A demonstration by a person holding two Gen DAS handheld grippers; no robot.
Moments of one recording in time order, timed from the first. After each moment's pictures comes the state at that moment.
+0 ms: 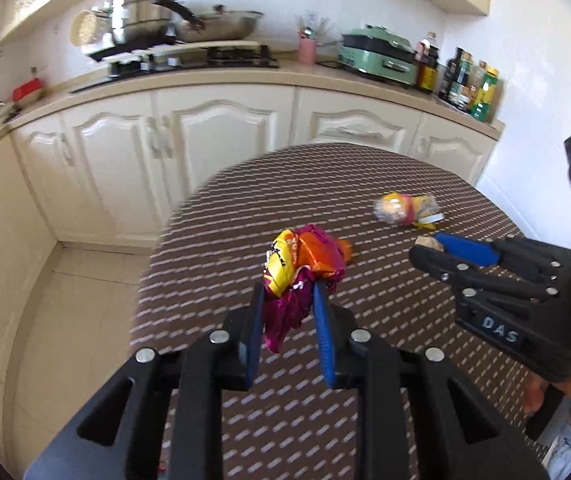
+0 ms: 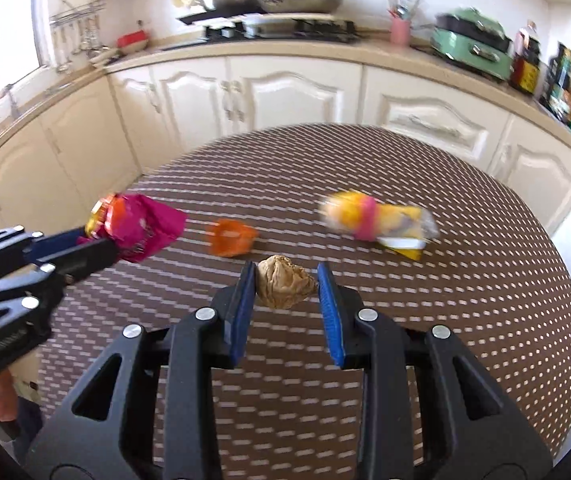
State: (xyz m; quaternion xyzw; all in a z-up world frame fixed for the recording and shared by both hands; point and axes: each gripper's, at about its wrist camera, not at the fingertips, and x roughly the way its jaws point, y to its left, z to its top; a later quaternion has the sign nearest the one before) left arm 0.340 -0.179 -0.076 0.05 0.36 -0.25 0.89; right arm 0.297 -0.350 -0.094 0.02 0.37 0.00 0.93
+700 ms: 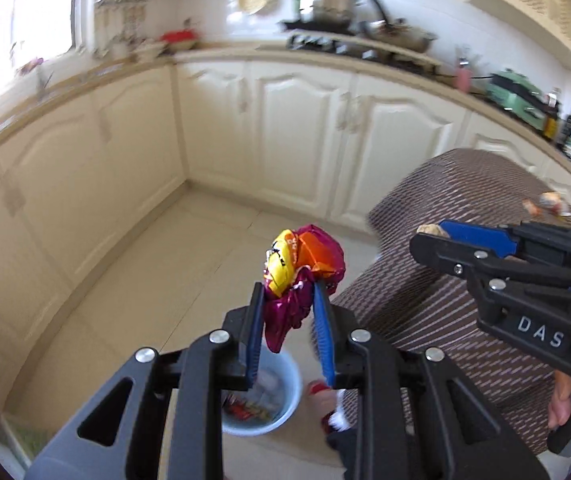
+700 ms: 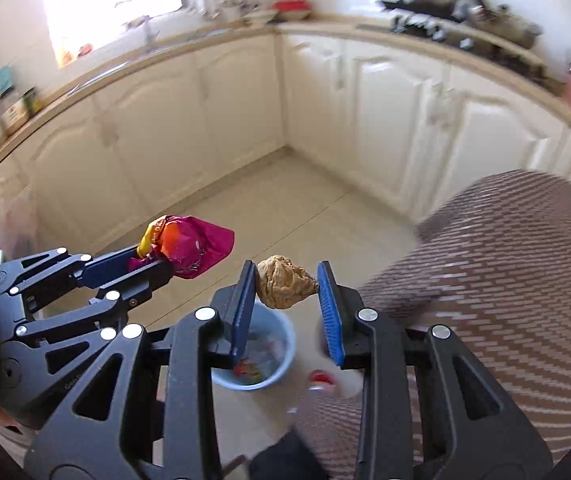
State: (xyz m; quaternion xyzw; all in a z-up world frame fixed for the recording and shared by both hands) left arm 0.283 0.113 -0.134 -0.02 0.38 -0.04 0.92; right arm 0.310 -0.045 -0.119 -0.03 0.39 0.22 0.89
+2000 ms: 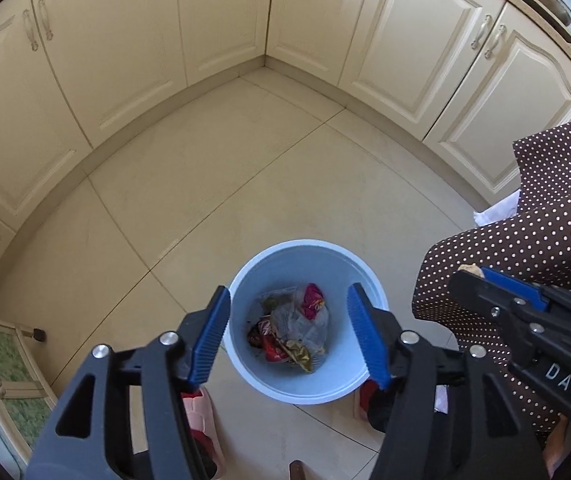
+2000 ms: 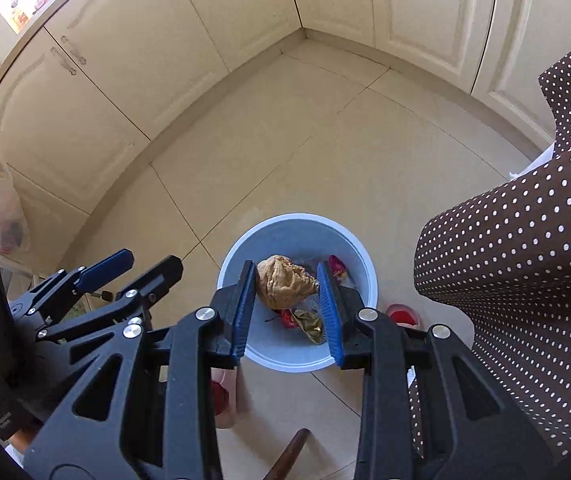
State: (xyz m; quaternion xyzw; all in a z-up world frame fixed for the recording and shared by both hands) left arm 0.345 0.224 -0.357 -0.11 0.53 0.06 0.84; right arm 0.386 0.050 -0.344 0.02 0.55 0.22 0.81
